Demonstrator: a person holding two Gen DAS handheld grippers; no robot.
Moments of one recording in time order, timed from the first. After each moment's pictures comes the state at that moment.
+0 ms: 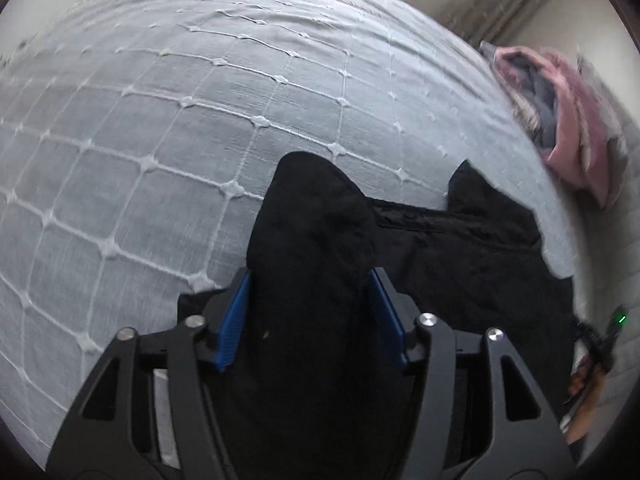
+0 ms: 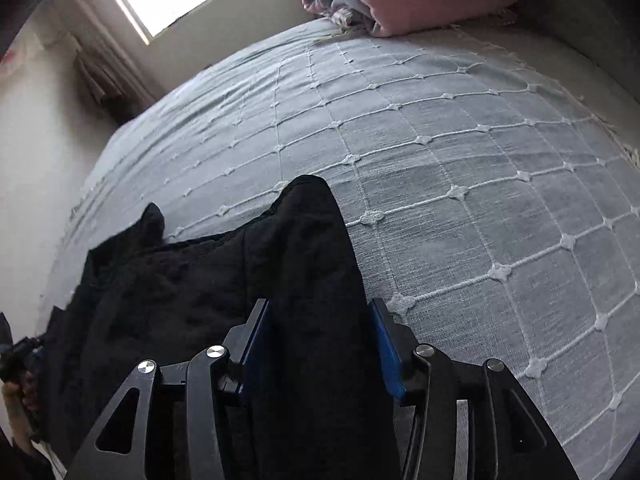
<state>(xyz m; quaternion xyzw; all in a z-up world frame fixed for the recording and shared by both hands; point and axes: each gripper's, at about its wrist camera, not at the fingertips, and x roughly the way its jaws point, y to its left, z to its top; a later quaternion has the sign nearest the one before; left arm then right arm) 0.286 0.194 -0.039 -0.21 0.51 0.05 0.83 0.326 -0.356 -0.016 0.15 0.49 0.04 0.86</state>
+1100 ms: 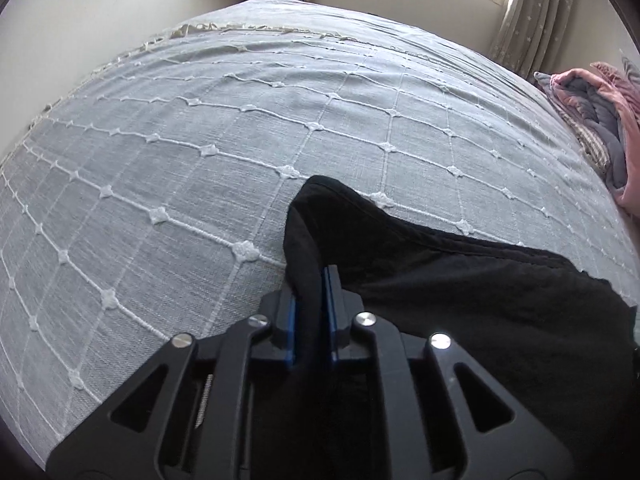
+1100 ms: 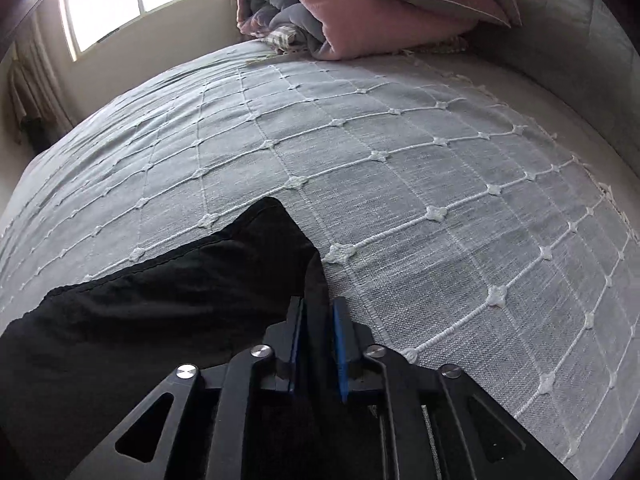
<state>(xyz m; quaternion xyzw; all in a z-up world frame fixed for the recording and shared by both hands) 0.385 0.191 -0.061 -0.15 0.44 0.18 0.87 0.439 -0.324 -0.036 0.12 0.46 -0.14 0.87</state>
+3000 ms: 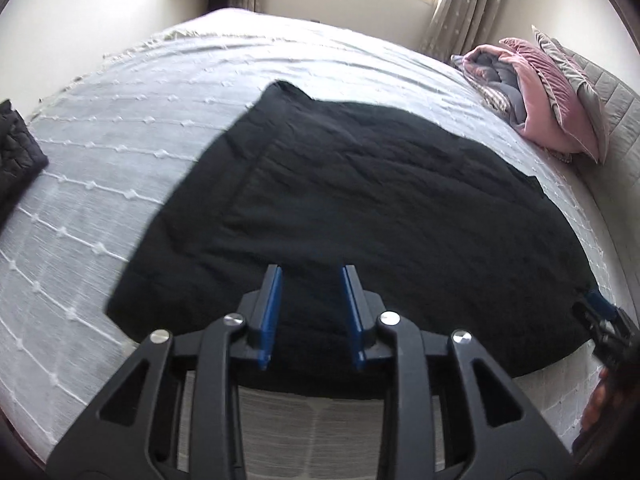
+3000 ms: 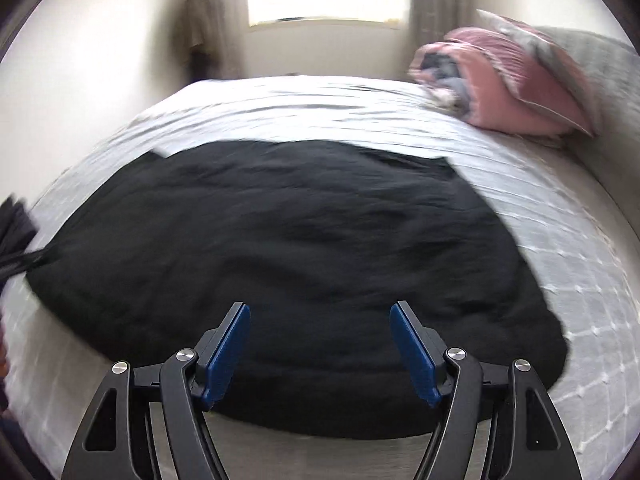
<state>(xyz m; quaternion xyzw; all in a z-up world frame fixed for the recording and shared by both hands) 0.124 0.105 -0.009 -0.15 0.43 0.07 0.89 0.144 -0.174 0.027 -0.03 0.38 0.11 0.92</state>
